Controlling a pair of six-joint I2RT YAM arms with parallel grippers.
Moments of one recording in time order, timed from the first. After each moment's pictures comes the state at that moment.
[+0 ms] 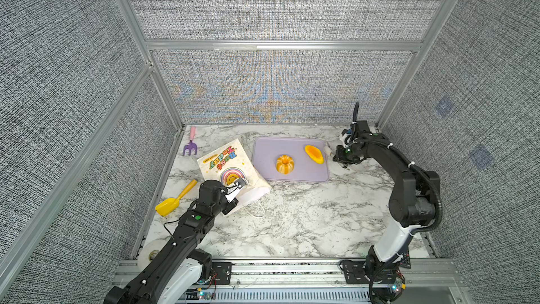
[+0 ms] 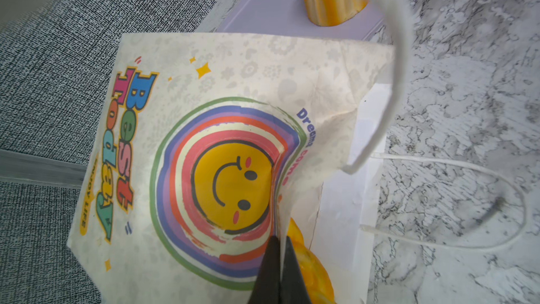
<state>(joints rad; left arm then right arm) -0.36 0.84 0.43 -0.23 0.05 0.60 0.07 1.83 1.49 -0.83 -0.22 0.15</state>
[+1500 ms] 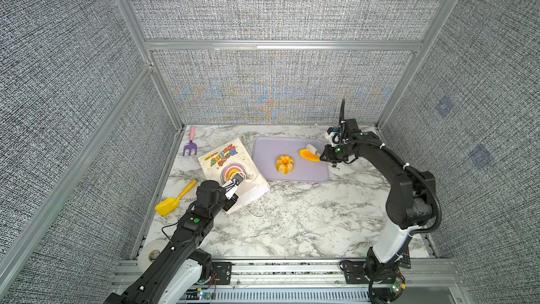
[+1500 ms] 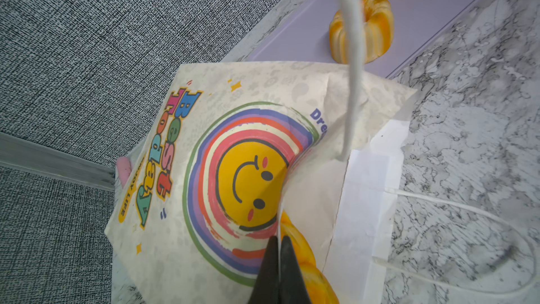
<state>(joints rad) -0.36 0.79 0.41 -0.14 0.03 0.53 0.20 1.79 1.47 -0.82 -0.32 0.12</state>
